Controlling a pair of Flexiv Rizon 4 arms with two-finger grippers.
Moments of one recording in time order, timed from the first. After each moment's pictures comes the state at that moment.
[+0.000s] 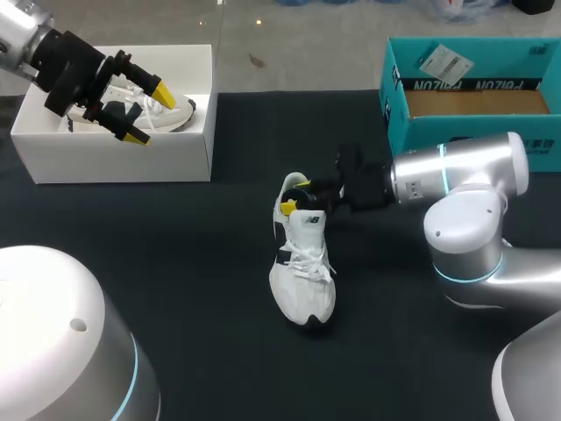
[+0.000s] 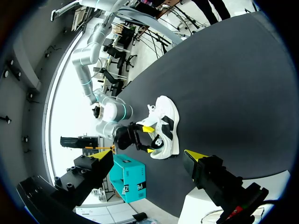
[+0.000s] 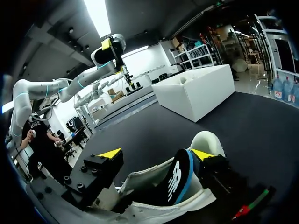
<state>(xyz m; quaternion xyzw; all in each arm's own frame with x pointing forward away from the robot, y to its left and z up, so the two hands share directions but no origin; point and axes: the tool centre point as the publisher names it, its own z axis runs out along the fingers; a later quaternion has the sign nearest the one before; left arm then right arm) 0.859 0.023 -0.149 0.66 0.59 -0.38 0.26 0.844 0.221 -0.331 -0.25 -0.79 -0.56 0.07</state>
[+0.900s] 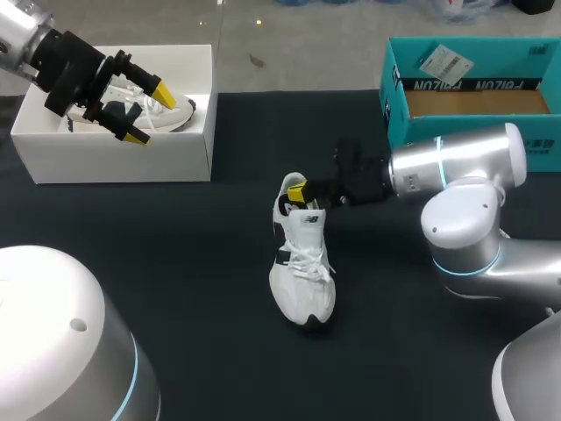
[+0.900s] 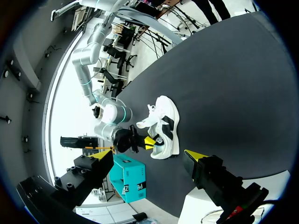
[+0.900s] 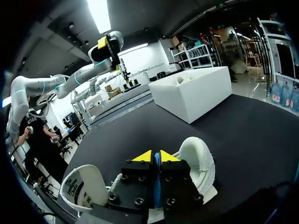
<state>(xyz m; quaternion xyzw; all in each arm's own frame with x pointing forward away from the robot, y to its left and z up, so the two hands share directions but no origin) 0.859 0.023 -0.149 0.66 0.59 -0.38 0.26 0.861 0.219 -0.335 -0.24 -0.80 -0.54 0.06</state>
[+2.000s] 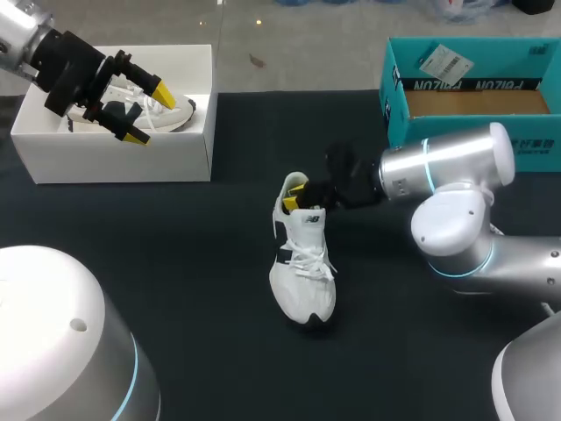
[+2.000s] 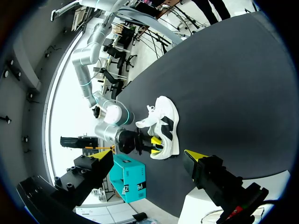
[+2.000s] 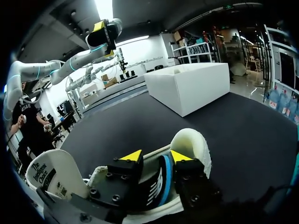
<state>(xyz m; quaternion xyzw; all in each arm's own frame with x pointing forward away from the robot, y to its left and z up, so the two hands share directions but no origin) 0.859 0.023 -0.149 0.66 0.59 -0.38 0.26 0.872 0.220 -0.361 -0.23 -0.83 -0.51 0.02</state>
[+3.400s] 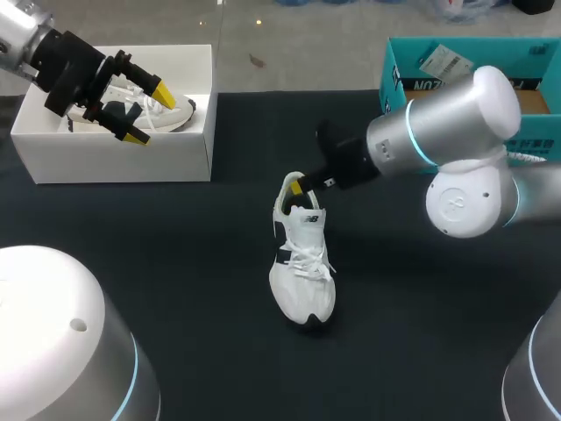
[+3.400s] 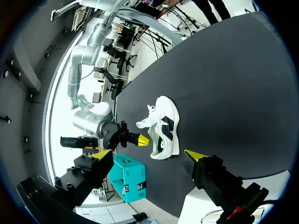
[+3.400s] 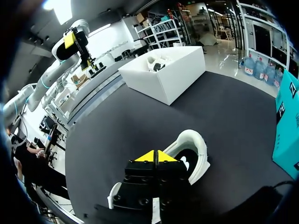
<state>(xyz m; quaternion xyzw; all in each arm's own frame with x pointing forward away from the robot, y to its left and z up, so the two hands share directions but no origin) 0.859 0.023 -0.149 0.66 0.59 -0.38 0.26 0.849 0.210 -0.305 -0.38 -0.84 -0.39 0.02</state>
